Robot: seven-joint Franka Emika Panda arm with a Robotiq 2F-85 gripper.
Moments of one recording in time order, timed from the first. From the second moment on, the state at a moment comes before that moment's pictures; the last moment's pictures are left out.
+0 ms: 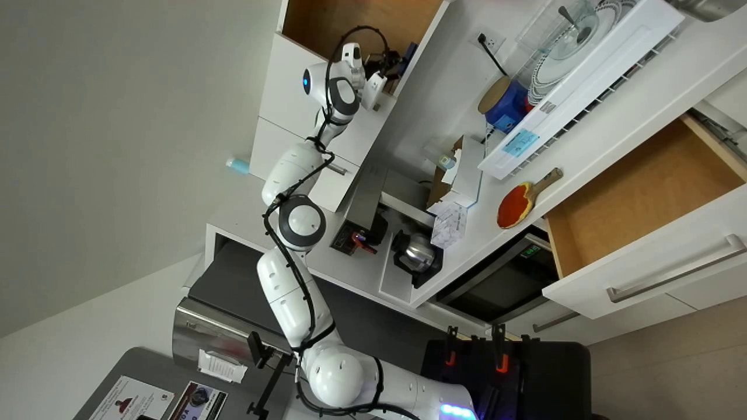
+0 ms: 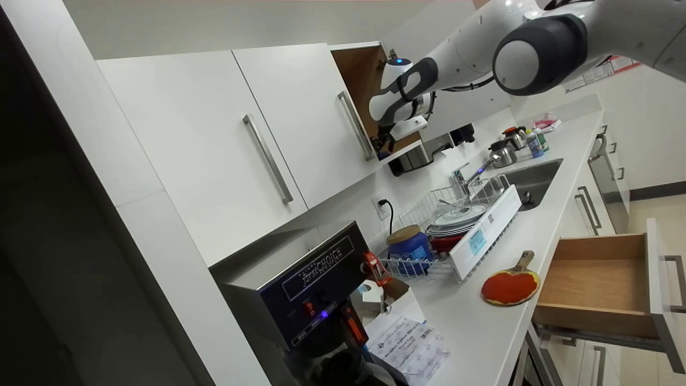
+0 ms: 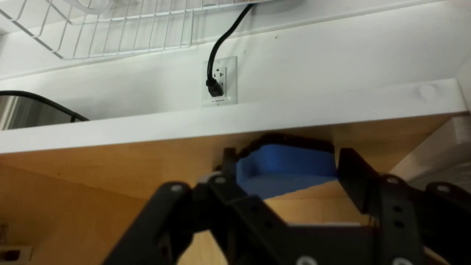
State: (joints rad) arm -0.13 0.65 0.01 -0.98 0.12 2.50 -0.21
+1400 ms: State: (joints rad) arm -0.08 0.31 -0.17 -1.29 -0.08 2.32 -0.03
